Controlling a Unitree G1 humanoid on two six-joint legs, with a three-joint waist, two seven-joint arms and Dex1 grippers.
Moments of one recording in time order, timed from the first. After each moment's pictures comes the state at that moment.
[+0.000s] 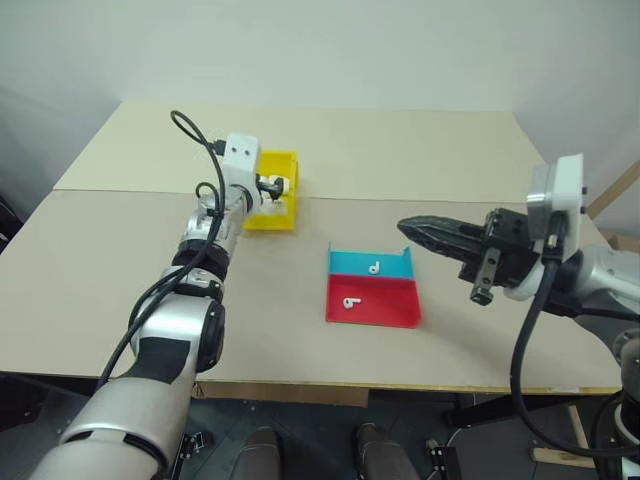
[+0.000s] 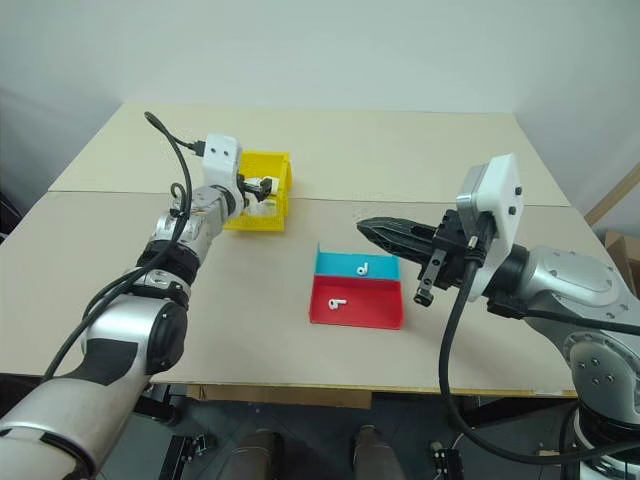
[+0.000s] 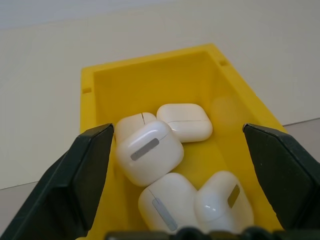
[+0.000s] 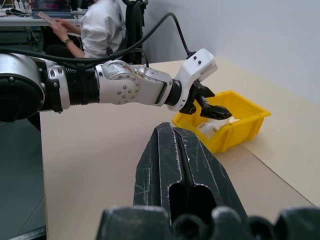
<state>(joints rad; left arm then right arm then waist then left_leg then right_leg) -1.21 0.30 0.06 1.06 -0.08 0.22 -0.25 -0.41 -0.79 -0.31 -0.68 1.03 0.81 0.60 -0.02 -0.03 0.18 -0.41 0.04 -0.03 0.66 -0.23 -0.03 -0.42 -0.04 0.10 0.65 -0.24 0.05</state>
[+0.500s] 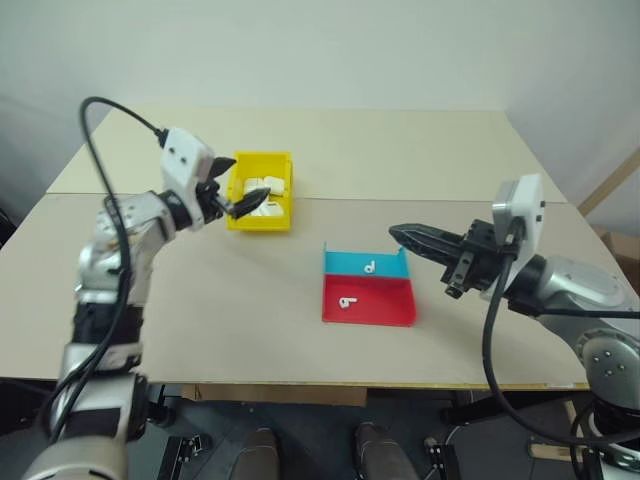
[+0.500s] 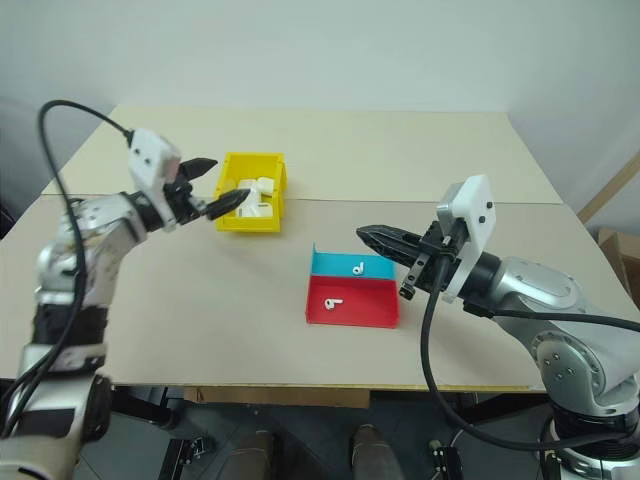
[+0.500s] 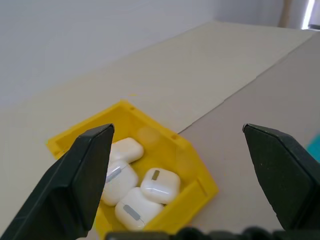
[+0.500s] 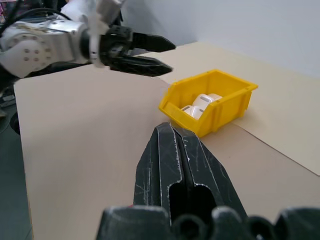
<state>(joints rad) -0.64 0.64 0.11 -0.02 -0.37 0.47 -0.84 -0.37 -0.72 -0.20 -0.59 0.90 0.75 0.57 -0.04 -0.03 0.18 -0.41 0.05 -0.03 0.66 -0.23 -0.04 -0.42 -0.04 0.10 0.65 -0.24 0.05</state>
